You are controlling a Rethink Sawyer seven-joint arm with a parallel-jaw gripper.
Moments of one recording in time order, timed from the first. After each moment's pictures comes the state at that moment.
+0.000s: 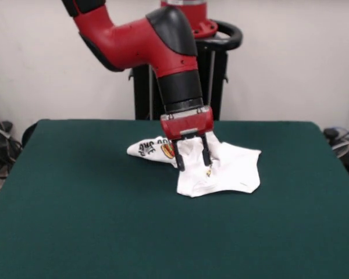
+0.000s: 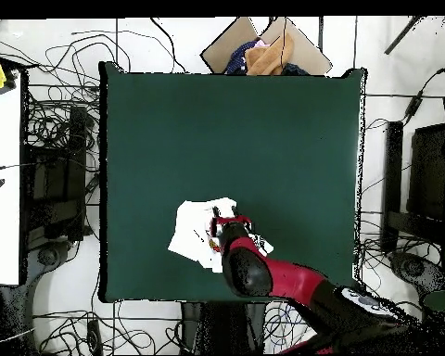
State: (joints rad) arm -0.79 -0.43 0.38 2.18 -0.34 -0.38 1.41
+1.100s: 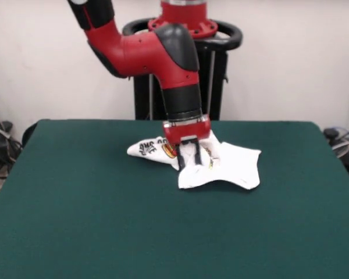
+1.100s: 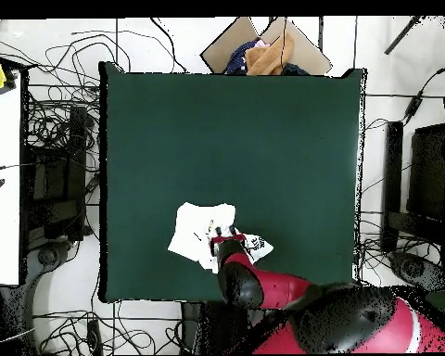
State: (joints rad) arm -0.64 -0.31 0.16 2.12 -0.41 -0.52 1.41
